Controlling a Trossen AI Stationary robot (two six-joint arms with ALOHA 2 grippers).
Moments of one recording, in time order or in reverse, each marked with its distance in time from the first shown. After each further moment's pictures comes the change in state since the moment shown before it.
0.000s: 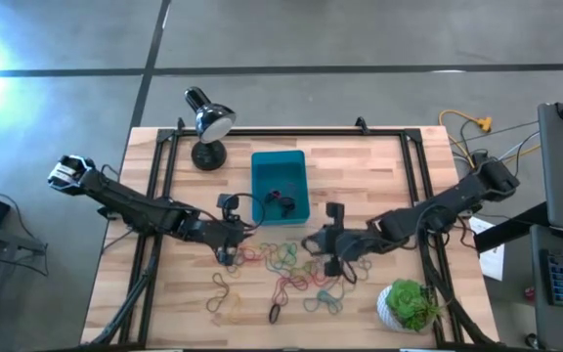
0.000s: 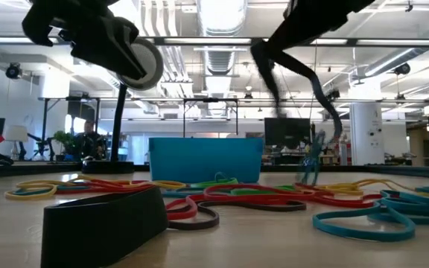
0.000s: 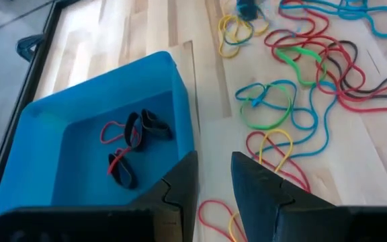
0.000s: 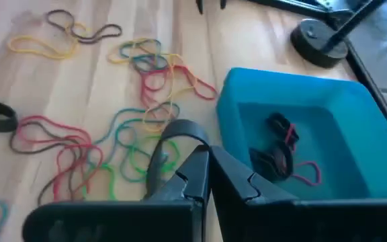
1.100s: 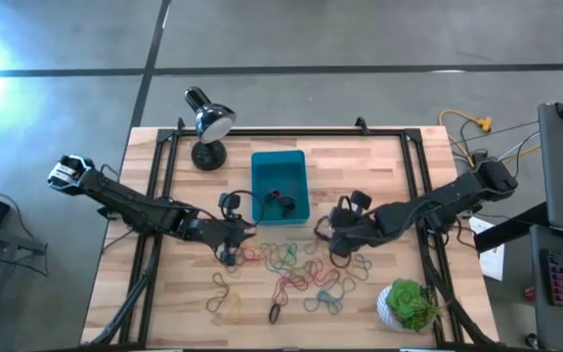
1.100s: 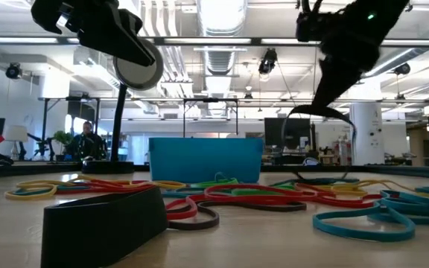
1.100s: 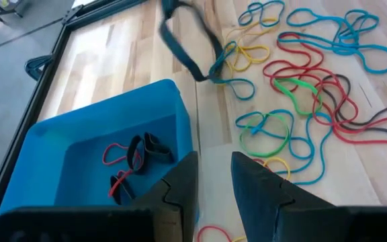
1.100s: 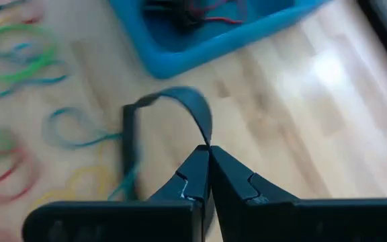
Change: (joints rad) left arm 0.000 -0.004 0.008 0.070 0.000 0.010; right arm -0.079 0.010 -0.017 -0.475 0.039 0.494
